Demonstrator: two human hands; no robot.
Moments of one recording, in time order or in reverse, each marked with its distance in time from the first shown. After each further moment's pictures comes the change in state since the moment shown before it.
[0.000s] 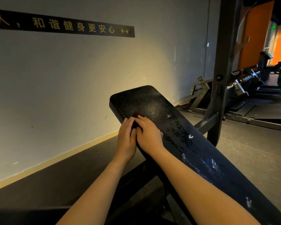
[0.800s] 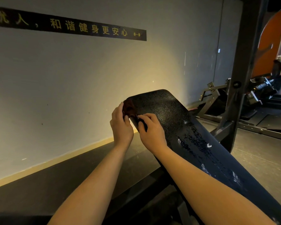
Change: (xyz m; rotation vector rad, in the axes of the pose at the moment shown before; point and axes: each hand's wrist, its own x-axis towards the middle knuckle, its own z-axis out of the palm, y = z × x) left_hand 0.068 -0.021 -0.048 -0.017 0.409 -0.079; right_hand 0.035 -0.023 0.039 0.108 0.149 -0.096
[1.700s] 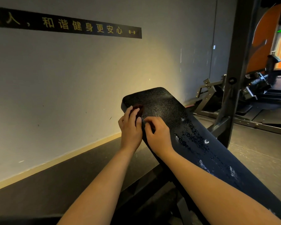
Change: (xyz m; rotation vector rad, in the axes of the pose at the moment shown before) left_hand -0.024 0.007 0.017 0.126 -0.208 0.141; right_hand -0.018 0.011 -0.019 0.089 0.104 -0.012
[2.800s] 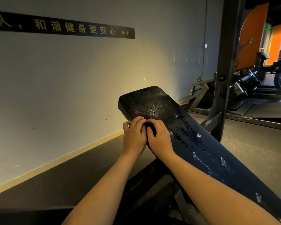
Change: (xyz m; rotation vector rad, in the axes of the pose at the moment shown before) left_hand -0.039 0.015 -0.003 0.094 -0.101 0.112; right_hand -0.028 -0.008 -0.020 0.005 -0.044 0.173
